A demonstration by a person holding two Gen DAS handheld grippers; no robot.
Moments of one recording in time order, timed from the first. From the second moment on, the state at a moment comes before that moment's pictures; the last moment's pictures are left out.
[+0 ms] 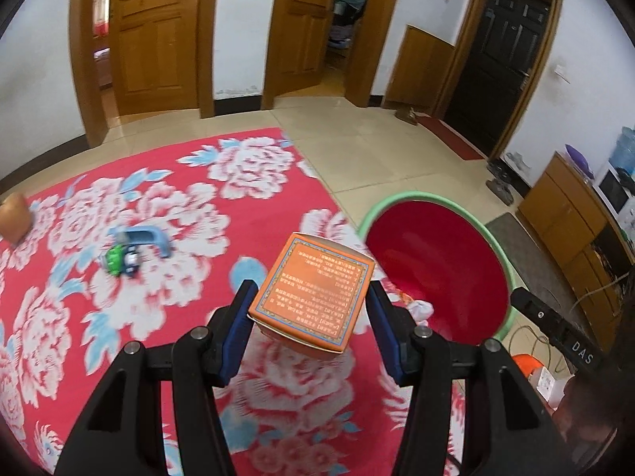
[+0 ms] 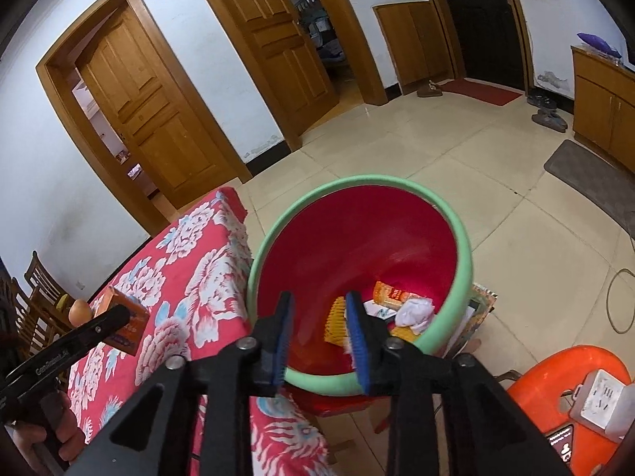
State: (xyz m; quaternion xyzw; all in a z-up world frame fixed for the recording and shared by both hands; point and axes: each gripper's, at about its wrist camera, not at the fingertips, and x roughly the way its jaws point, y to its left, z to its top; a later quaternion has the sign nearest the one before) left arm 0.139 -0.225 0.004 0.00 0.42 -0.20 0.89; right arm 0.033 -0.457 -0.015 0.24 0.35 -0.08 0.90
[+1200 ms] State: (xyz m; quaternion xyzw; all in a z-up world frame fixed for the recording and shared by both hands) left arm 0.140 -0.311 -0.003 0.02 0.42 -0.29 0.86; right arm 0.009 -0.483 -0.007 0.24 0.33 -0.11 0.91
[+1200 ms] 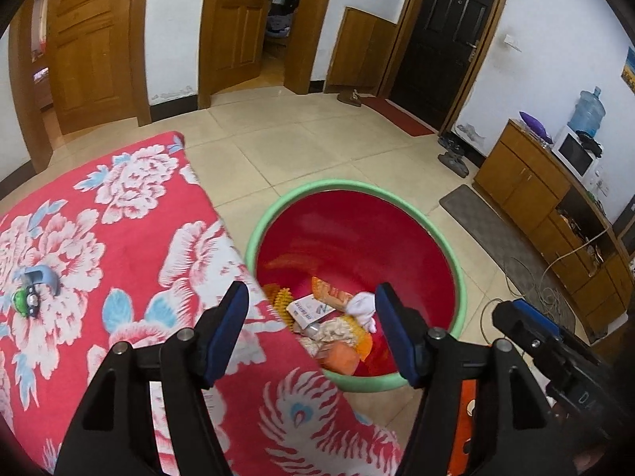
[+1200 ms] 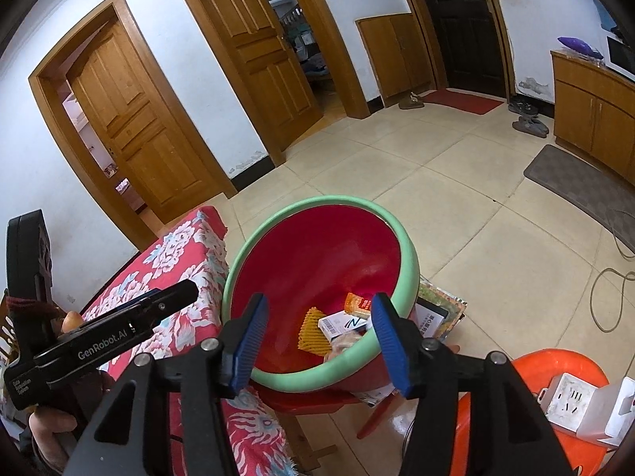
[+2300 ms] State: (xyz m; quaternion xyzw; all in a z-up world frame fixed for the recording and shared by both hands) left arm 0.210 -0.121 -0.030 -0.01 0.44 -0.06 0.90; right arm 0.027 -0.440 -0.004 0.22 0.34 -0.07 0.91
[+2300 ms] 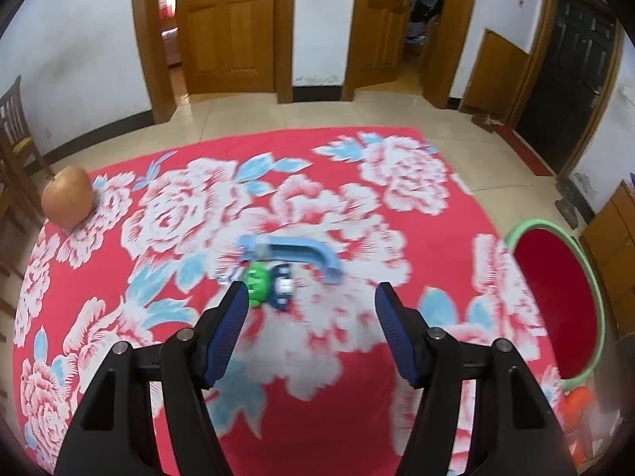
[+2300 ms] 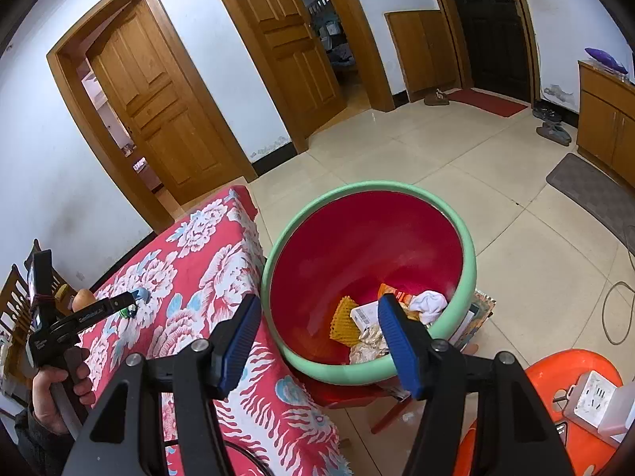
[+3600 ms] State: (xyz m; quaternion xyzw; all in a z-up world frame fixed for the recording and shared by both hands) left arm 0.206 -0.051 -0.029 -0.03 0.43 -0.02 0.90; right arm 0.063 -0.369 0.014 0.19 0.36 -0.01 0.91
